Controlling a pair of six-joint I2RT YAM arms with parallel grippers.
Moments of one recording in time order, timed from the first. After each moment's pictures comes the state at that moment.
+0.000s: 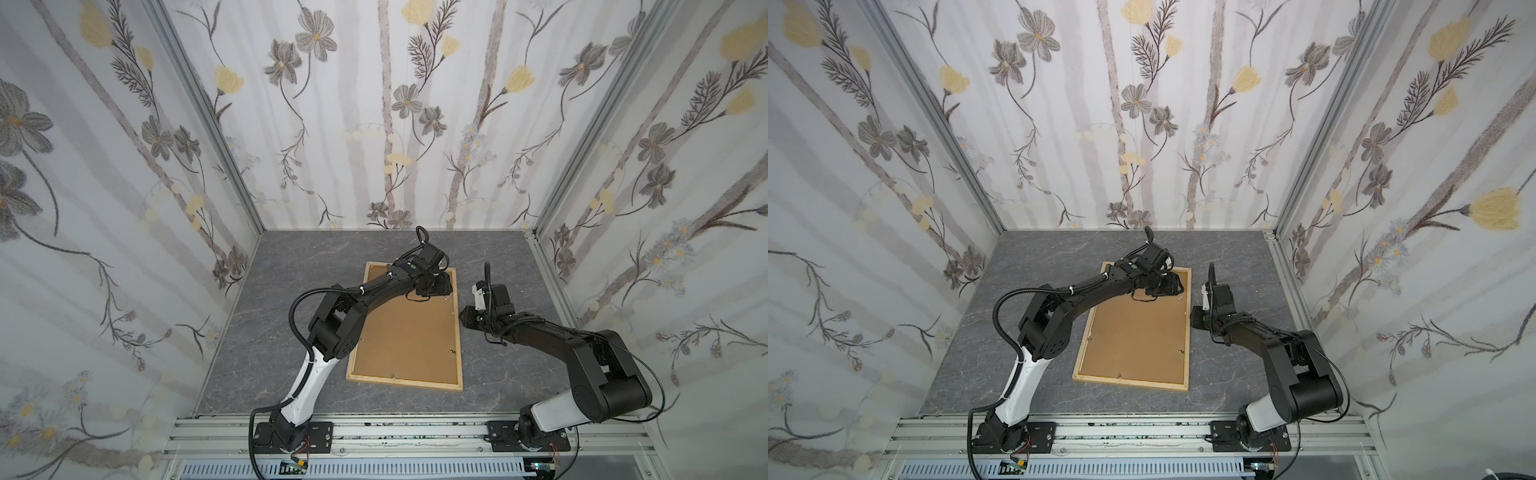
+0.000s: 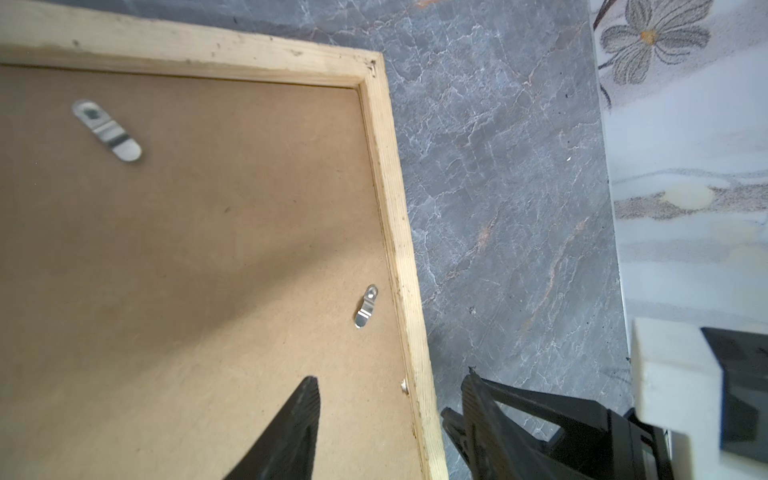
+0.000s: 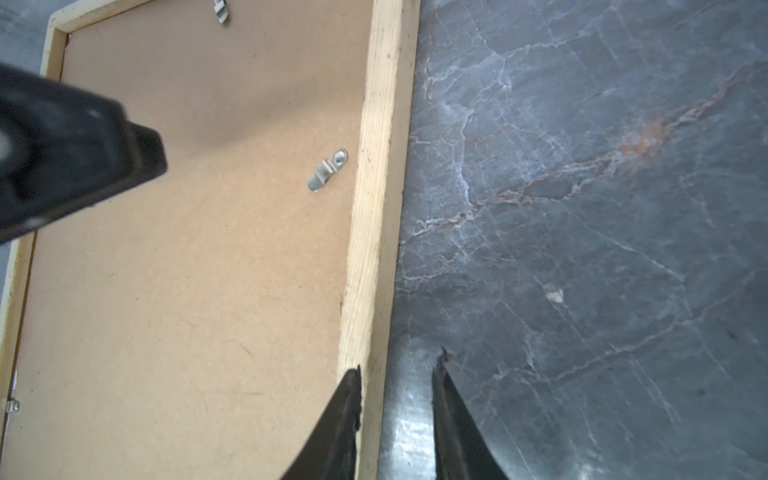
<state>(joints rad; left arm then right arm) -0.76 2.30 1.93 -0.53 0.27 -0.66 0.28 1.51 0.65 -0.04 -0.20 0.41</state>
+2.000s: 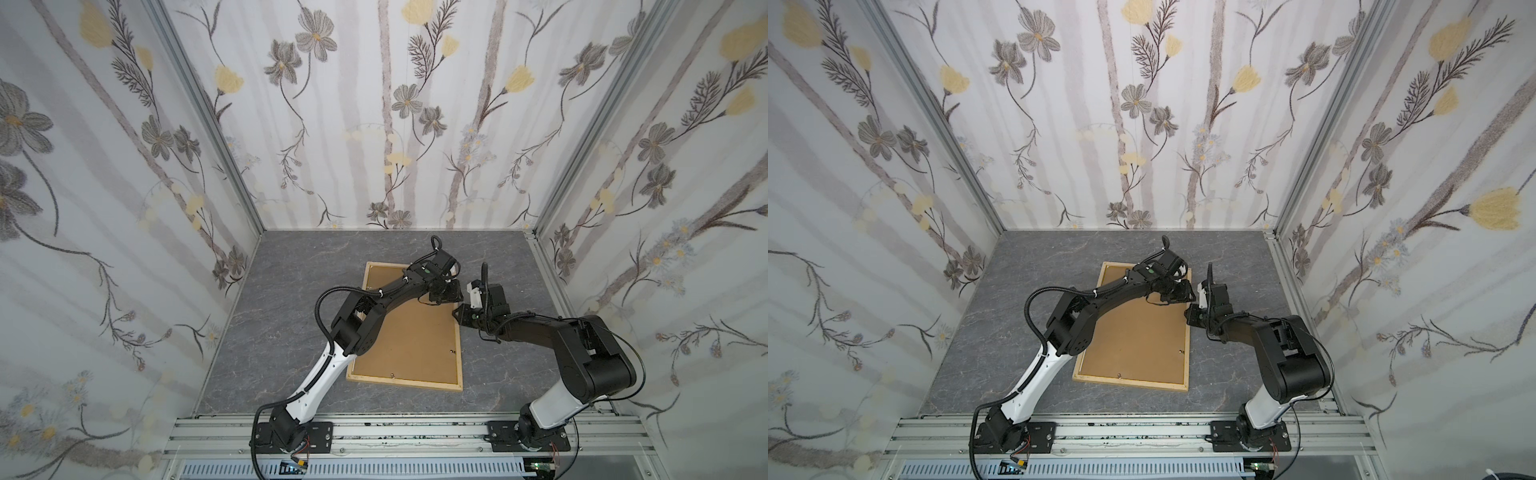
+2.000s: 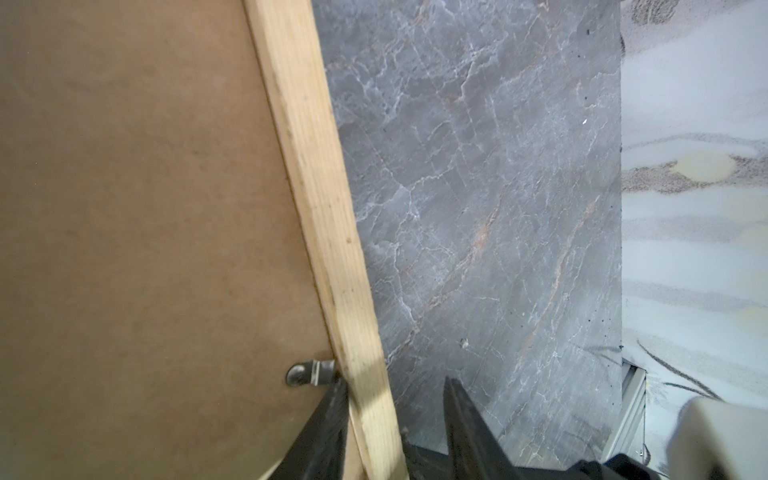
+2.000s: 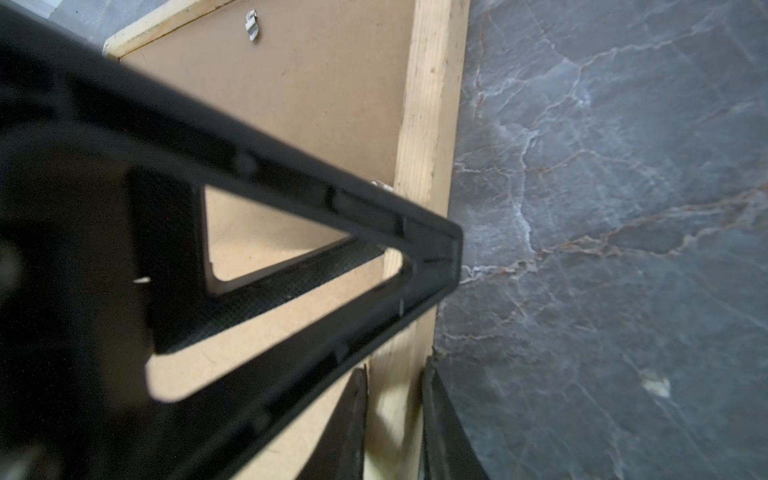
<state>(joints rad) -0.81 2.54 2.16 -0.55 0.38 -0.69 0.27 1.63 0.64 0.13 -0.27 0.44</state>
